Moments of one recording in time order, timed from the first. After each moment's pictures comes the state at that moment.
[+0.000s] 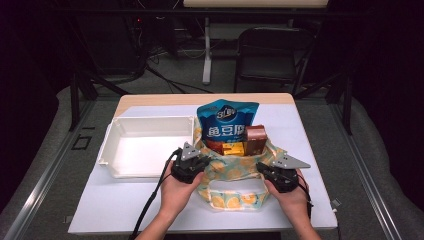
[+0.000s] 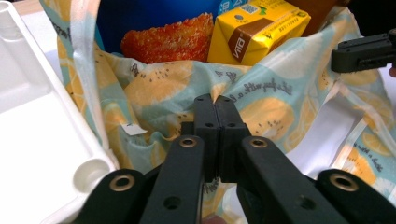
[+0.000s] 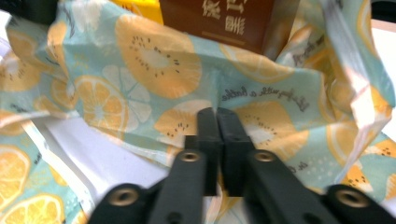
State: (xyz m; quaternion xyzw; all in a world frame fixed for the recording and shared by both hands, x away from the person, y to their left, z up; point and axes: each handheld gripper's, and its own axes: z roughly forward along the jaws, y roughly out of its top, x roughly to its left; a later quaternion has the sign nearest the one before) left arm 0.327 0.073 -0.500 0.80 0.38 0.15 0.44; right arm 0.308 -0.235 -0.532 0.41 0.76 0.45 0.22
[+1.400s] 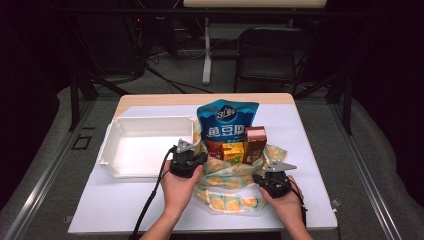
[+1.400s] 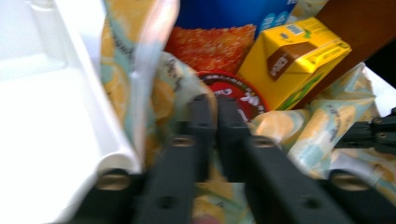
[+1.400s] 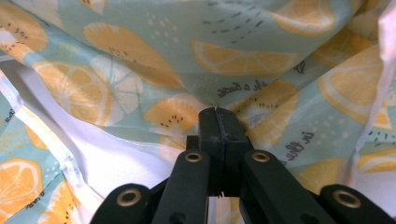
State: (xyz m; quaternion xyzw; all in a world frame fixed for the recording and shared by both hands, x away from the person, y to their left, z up) left arm 0.341 0.079 -0.503 0.75 0.47 0.12 0.45; right arm 0.309 -0.221 -0.561 0.44 0.80 0.38 0.16
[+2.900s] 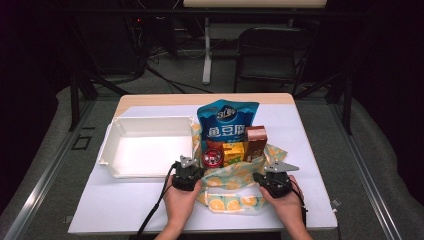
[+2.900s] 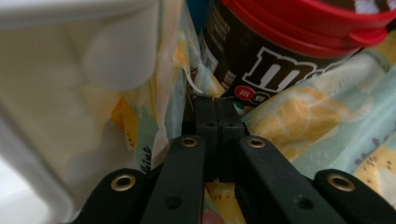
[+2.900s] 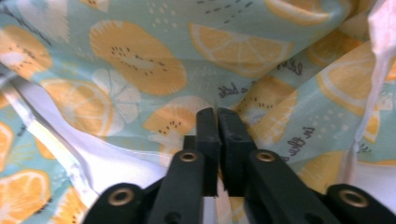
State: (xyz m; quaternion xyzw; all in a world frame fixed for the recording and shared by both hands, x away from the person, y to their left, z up) left arm 0.332 0.074 -0.565 0.76 0.50 0.13 0.38; right arm 0.306 -0.223 -0.557 0.44 0.79 0.39 0.17
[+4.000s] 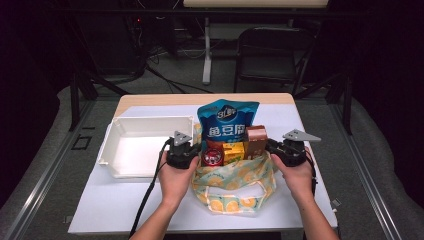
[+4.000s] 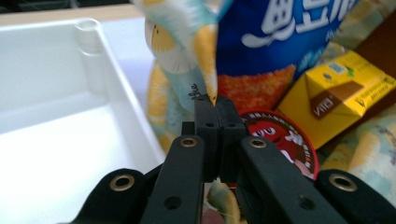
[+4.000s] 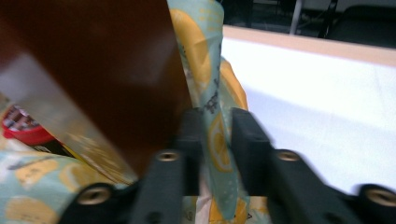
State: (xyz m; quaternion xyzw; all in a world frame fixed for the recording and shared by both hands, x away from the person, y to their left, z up) left arm 0.362 0.081 -0.498 0.75 0.46 0.17 0.44; right arm 0.366 -0.259 -0.499 0.45 0.73 0.47 0.21
